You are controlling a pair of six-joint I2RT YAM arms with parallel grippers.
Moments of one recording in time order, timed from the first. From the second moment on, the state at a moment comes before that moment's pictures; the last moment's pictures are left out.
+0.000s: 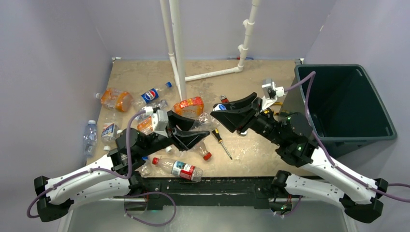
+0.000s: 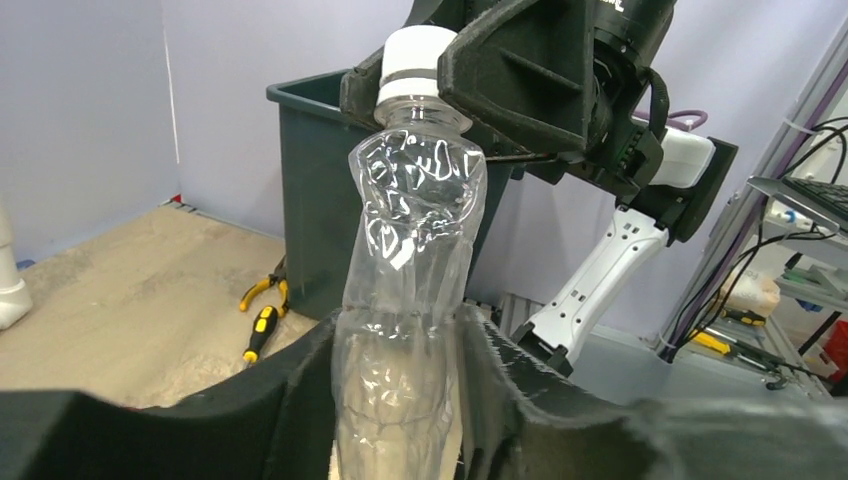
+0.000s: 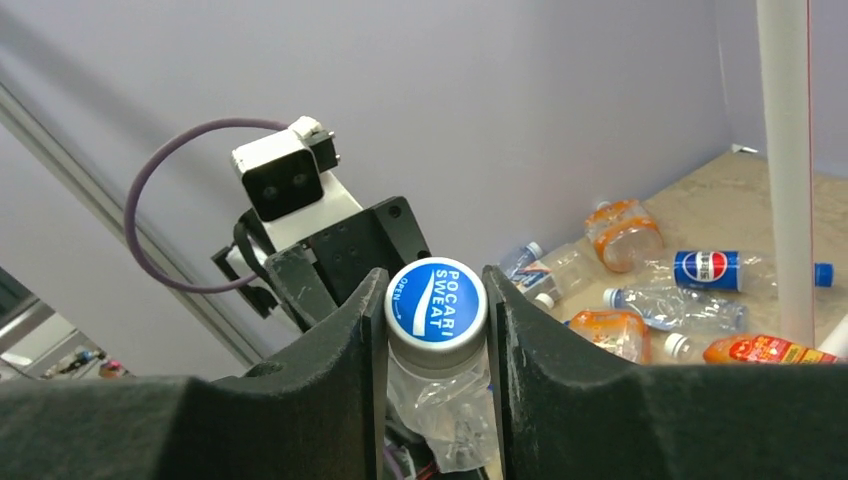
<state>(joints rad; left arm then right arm) -1.07 0.71 0.70 0.34 0.13 -0.25 0.98 0.80 0.94 0.27 -0.11 0.51</state>
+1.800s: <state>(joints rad) -1.07 0.48 0.65 -0.17 -0.71 -0.72 0.96 0.96 1.49 0.80 1.29 -1.06</state>
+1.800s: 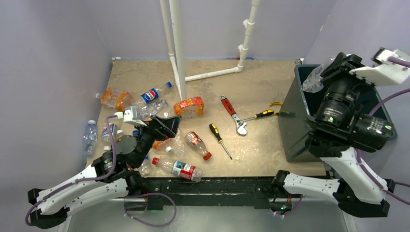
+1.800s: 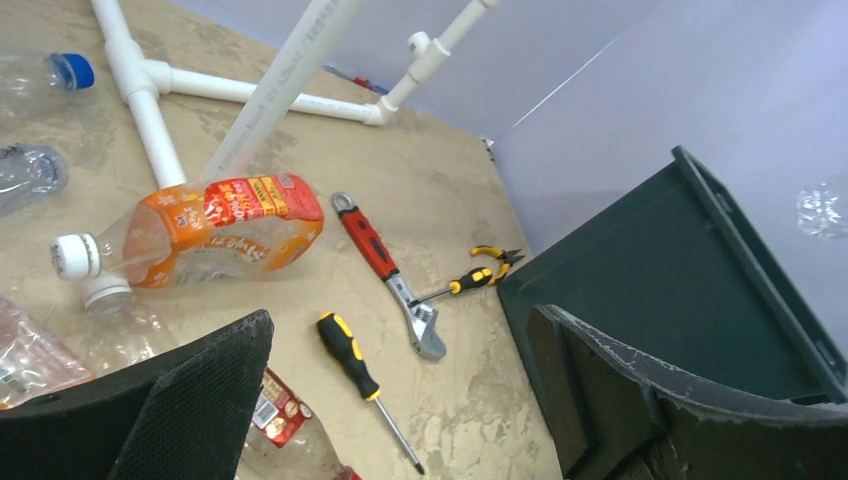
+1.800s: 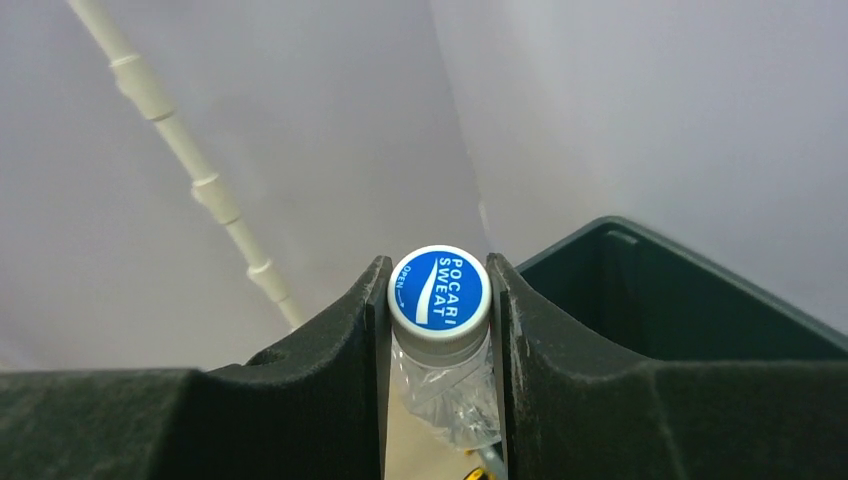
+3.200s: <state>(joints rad) -1.07 0.66 0.66 -0.25 -0.60 -0.77 0.39 1.00 1.49 -0.51 0.86 0.09</state>
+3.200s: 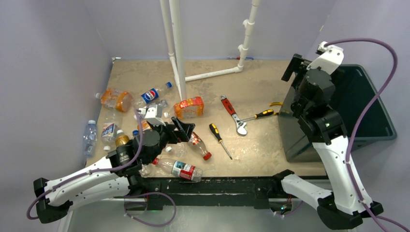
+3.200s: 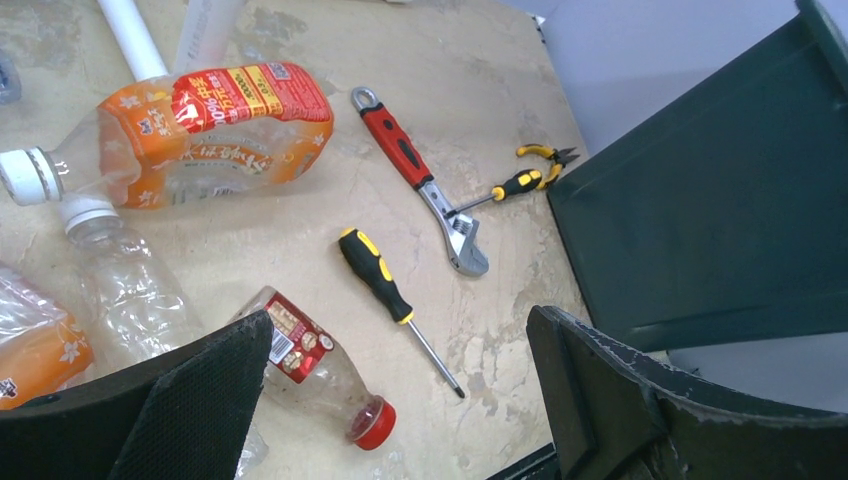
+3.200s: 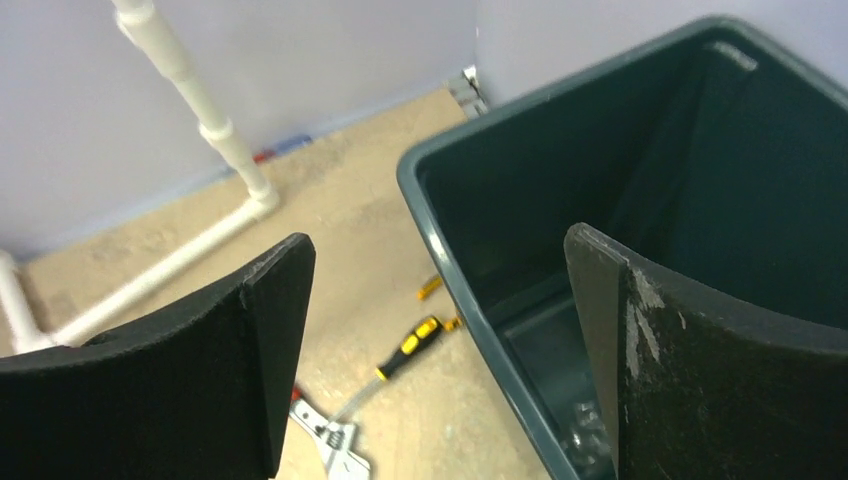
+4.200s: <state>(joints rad) -1.07 0.78 0.67 -0.22 -0.53 -0.78 0.29 0.99 1.22 -0.58 0.82 0.19</state>
